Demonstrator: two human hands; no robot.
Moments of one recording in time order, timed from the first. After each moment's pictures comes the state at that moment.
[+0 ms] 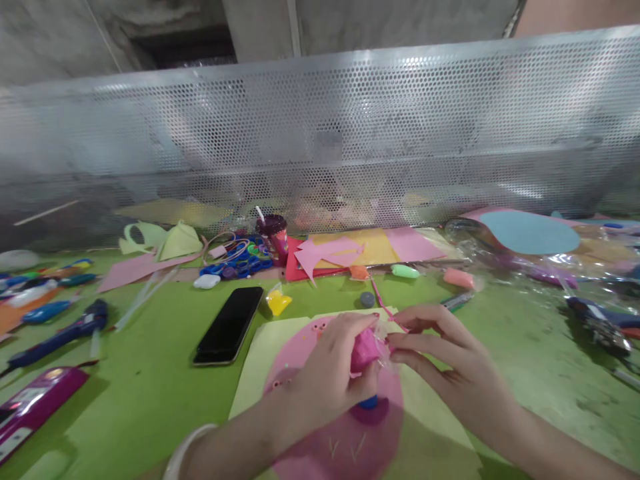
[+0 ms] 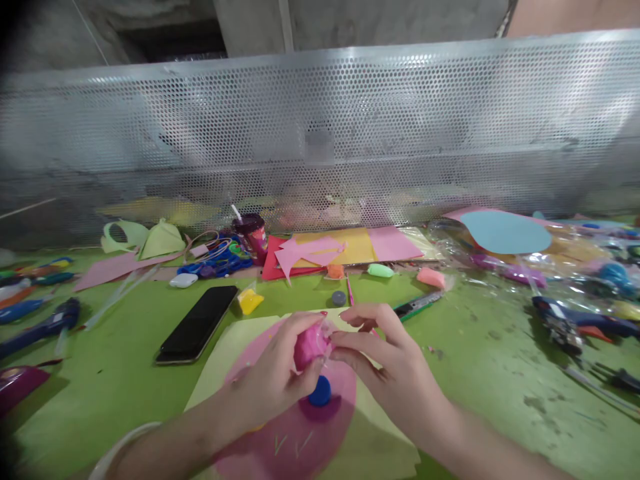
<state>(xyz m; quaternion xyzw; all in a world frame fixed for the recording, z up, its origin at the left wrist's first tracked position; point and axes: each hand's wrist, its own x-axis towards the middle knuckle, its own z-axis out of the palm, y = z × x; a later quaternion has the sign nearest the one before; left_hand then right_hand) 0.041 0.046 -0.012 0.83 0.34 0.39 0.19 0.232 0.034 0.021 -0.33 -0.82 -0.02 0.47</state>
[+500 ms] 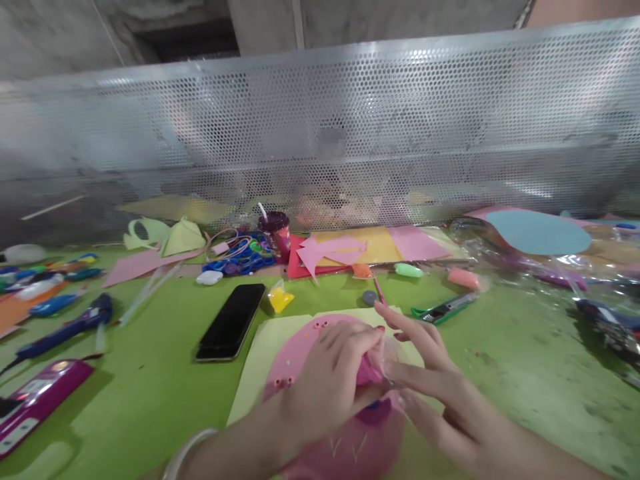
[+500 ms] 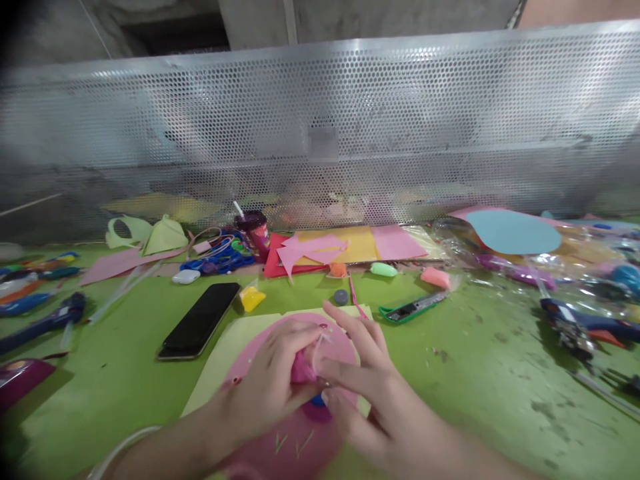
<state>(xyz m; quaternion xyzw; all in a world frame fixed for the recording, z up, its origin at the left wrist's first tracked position) 0.038 0.038 -0.011 0.86 0.31 0.40 0.08 0.226 0.016 0.024 -0.32 -0.89 0.04 0.32</state>
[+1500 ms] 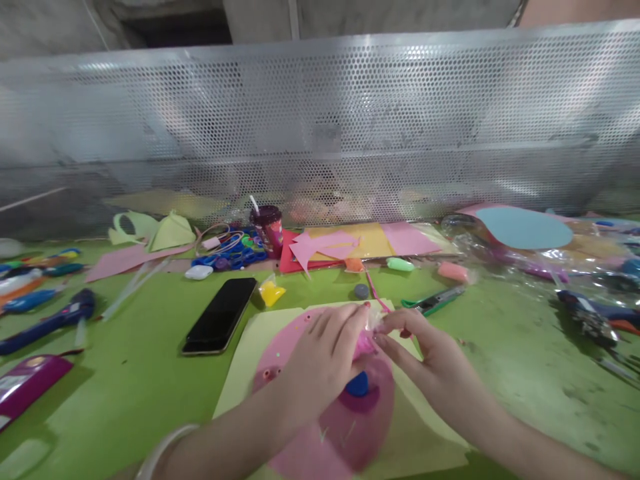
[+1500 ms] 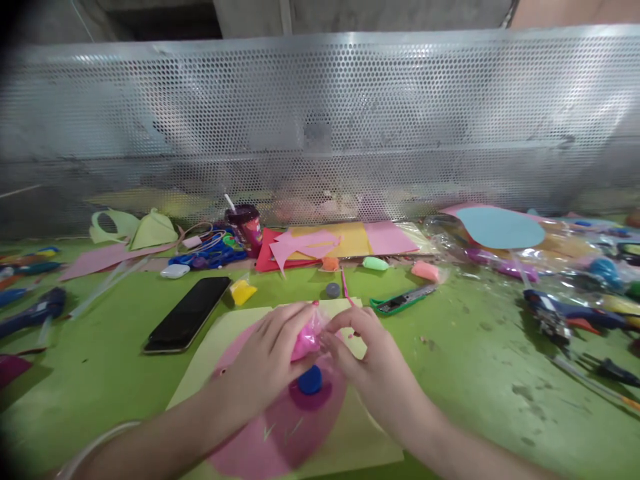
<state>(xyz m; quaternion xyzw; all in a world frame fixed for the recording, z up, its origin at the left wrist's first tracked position) 0.042 0.046 -0.020 0.85 0.34 0.36 -0.17 0.219 0.026 0.011 -0.49 -0.73 0.24 0.40</state>
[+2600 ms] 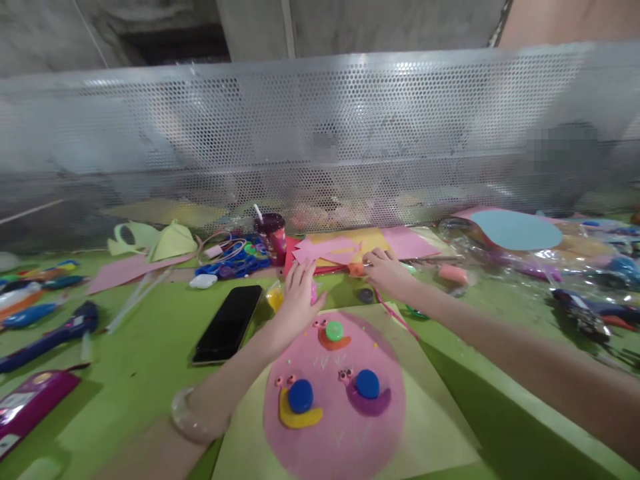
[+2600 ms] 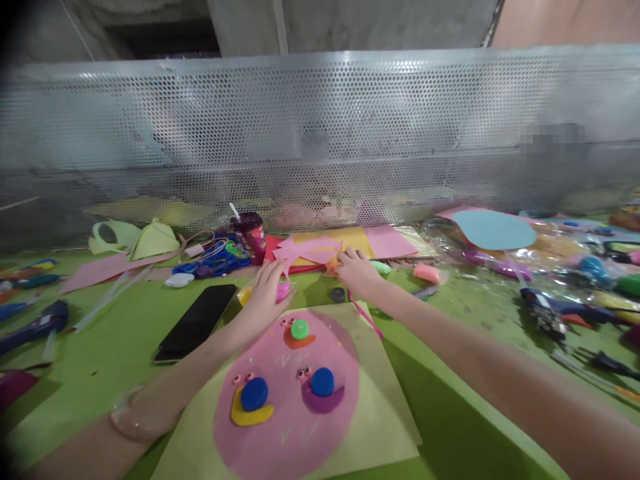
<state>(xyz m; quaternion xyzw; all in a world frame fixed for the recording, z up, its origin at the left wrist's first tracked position) -0.007 0.143 -0.037 0.75 0.51 0.41 0.13 0.223 0.185 0.002 -0.44 -0.88 -0.17 0.09</state>
